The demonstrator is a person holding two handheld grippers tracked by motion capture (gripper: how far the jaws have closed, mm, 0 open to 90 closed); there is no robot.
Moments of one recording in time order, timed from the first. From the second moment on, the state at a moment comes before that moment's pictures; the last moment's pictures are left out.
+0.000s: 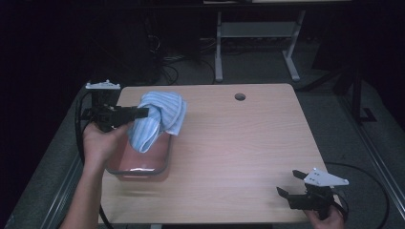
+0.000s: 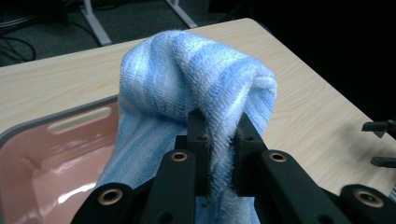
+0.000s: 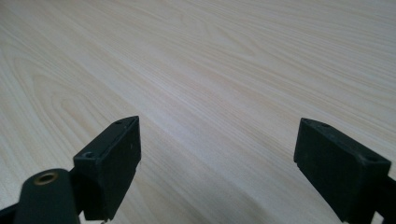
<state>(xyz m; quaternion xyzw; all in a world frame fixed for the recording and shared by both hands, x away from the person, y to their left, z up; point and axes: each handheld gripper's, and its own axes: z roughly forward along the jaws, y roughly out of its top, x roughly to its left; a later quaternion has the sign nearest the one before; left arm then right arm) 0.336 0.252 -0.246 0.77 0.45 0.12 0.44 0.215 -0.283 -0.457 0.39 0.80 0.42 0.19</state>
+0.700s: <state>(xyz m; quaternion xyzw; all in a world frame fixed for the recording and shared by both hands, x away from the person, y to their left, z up) 0.348 0.203 -0.249 0.79 0.41 0.10 0.45 0.215 -0.282 -0.456 0.39 0.79 0.43 0.19</state>
